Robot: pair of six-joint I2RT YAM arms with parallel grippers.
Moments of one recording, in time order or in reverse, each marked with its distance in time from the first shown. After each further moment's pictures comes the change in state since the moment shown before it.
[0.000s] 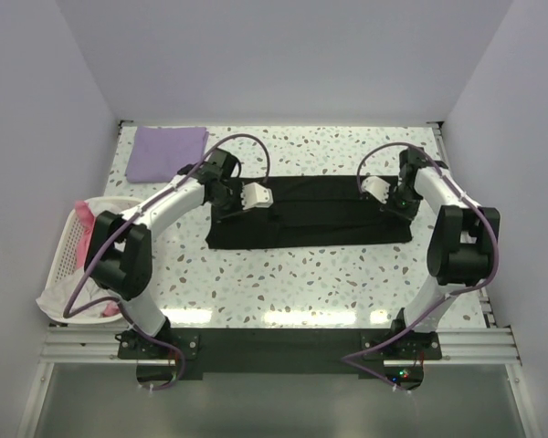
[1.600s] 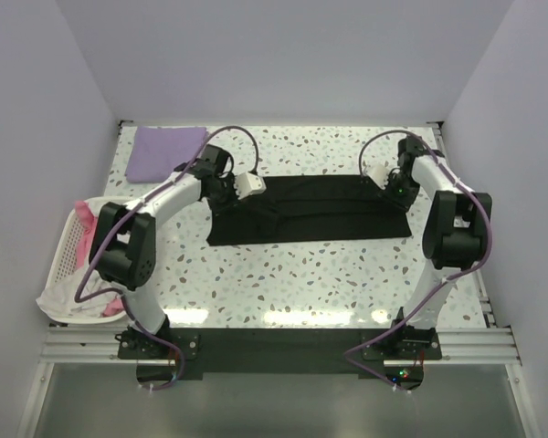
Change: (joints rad) left arm 0.065 0.088 0.011 0.132 -0.043 -0.076; right arm -0.003 0.162 0.167 0.035 0.025 0.110
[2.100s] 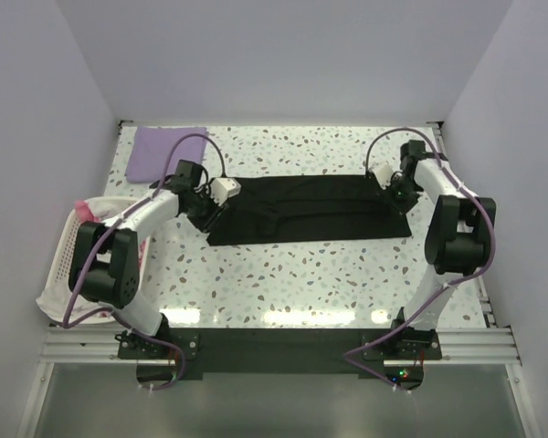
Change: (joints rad) left arm 0.135 -0.188 -0.232 0.037 0.100 -0.306; right arm -0.012 -0.064 -0.030 -0.071 -0.091 0.298
